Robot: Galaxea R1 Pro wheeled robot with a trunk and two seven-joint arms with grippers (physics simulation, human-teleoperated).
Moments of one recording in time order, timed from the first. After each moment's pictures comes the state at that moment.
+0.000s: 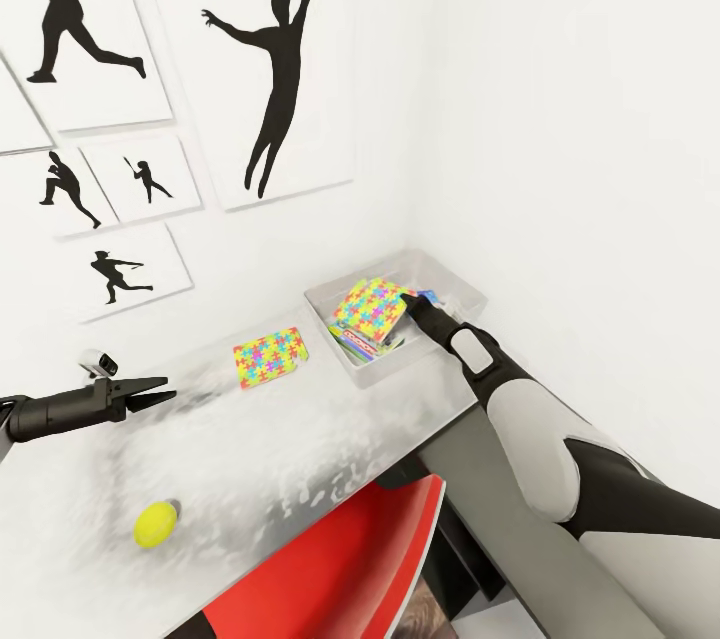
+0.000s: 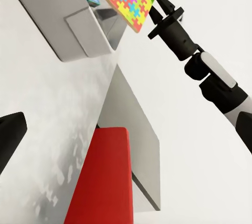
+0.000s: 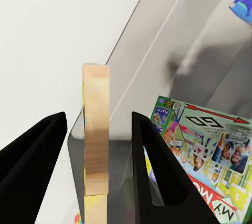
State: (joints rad) left arm -0.76 0.59 0.08 -0.73 0.31 0.87 -1.57; right arm -1.18 0.13 -0.30 -0.31 -0.51 0.20 0.28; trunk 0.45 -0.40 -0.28
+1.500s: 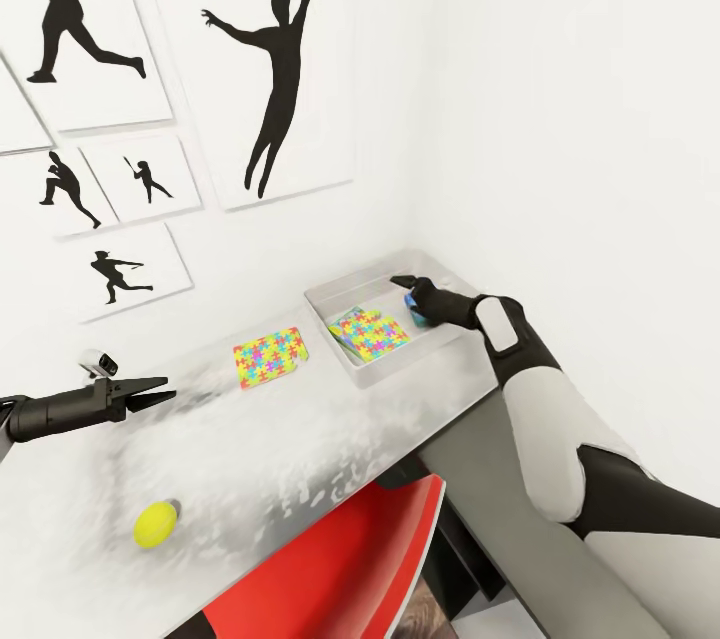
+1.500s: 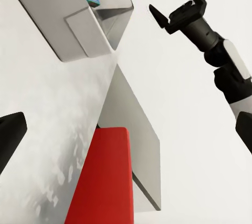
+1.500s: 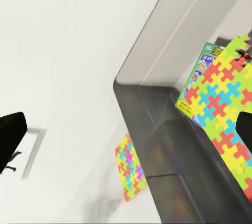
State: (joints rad) left arm -0.76 0.59 0.08 -0.73 0.31 0.86 -1.57; right arm -1.18 0.11 -0.30 -0.58 -0.52 0.73 0.26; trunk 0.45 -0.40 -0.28
